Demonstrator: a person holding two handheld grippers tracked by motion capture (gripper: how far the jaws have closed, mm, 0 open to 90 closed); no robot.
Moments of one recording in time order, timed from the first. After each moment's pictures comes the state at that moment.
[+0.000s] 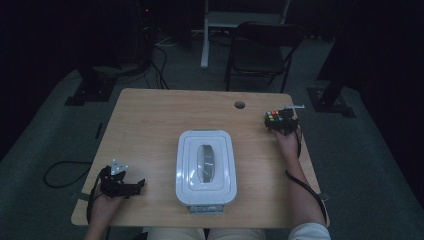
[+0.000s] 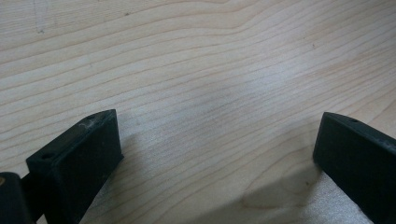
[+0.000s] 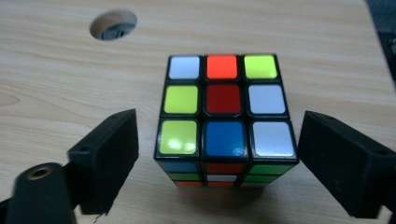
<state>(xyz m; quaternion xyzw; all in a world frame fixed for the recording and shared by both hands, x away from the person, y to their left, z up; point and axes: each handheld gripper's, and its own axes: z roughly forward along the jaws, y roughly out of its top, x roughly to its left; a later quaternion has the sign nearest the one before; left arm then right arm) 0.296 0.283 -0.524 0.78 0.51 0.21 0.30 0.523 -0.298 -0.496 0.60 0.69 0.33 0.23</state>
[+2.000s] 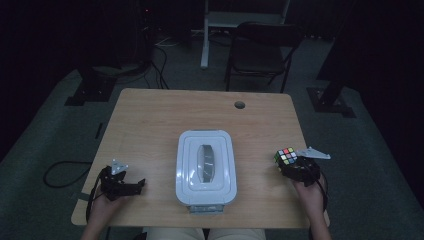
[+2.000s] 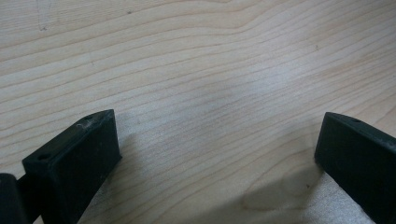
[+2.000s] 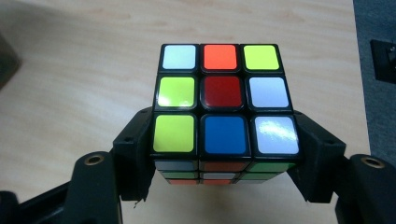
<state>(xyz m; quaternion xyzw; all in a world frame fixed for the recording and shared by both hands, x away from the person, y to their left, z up) 0.297 0.280 -0.524 0.77 0.52 0.21 0.30 0.315 -0.305 -0.471 0.54 0.73 0.34 0.25</state>
